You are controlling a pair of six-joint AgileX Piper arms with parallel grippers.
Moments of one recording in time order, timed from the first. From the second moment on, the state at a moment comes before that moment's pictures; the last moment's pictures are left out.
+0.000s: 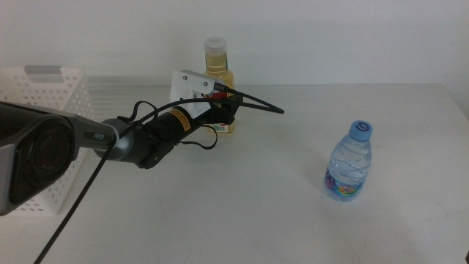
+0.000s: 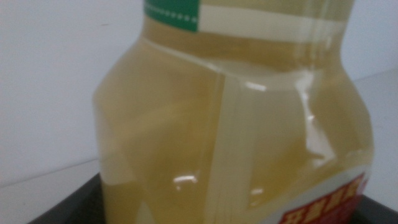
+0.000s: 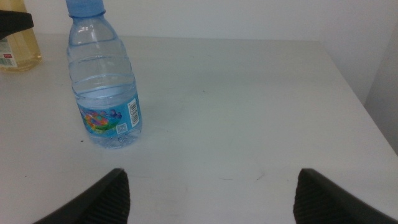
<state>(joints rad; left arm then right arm) -0.29 2.31 -1.34 0.45 -0.84 -0.43 0.07 -0.01 0.03 -0.05 0.30 0.08</state>
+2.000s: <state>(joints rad) -0.28 1.20 -0.92 0.29 0.41 -0.28 0.07 -0.01 0.03 -0.05 0.30 0.08</state>
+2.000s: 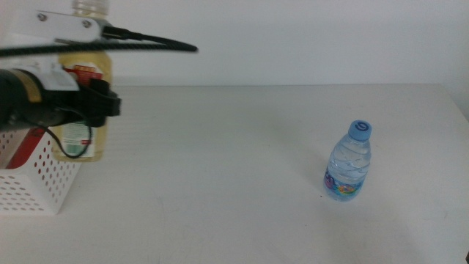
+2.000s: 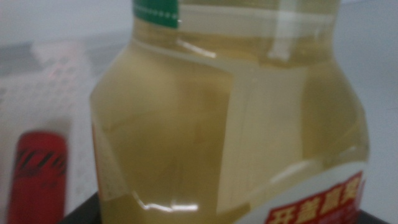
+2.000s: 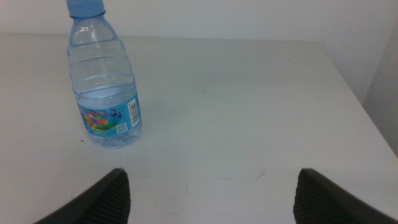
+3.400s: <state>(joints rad) 0.30 1.87 -1.71 -0.11 1.16 0.34 0.07 -0.01 0.03 -0.05 0.30 0.08</state>
